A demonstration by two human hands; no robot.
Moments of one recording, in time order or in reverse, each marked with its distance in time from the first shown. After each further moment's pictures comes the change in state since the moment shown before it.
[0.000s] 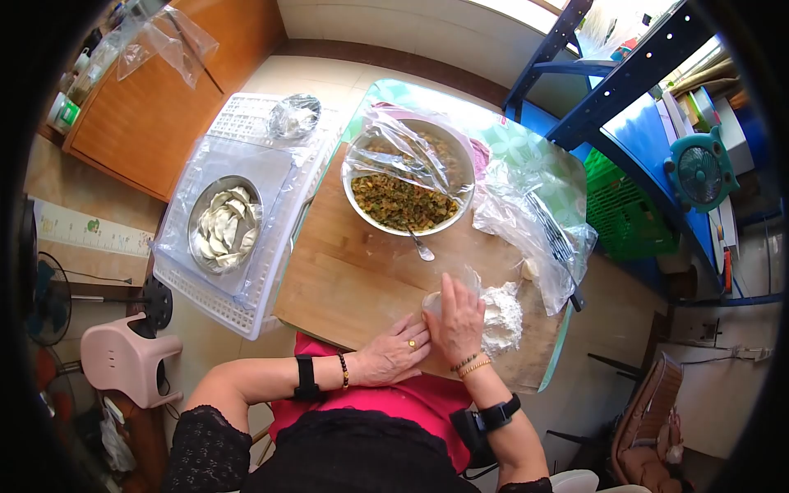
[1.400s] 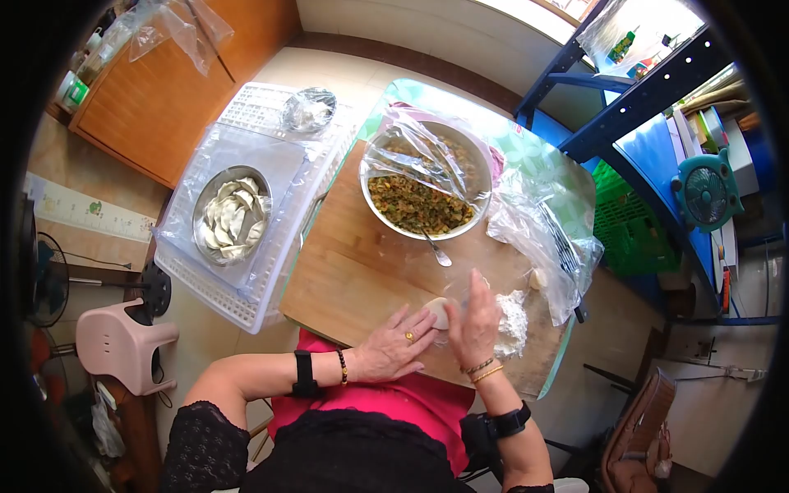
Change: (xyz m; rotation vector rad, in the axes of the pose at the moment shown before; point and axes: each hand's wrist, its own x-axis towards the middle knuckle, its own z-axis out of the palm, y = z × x) left_hand -0.012 -0.008 0.006 0.025 0.199 -0.090; right_hand 0.009 0.004 -0.011 0.188 0.037 0.119
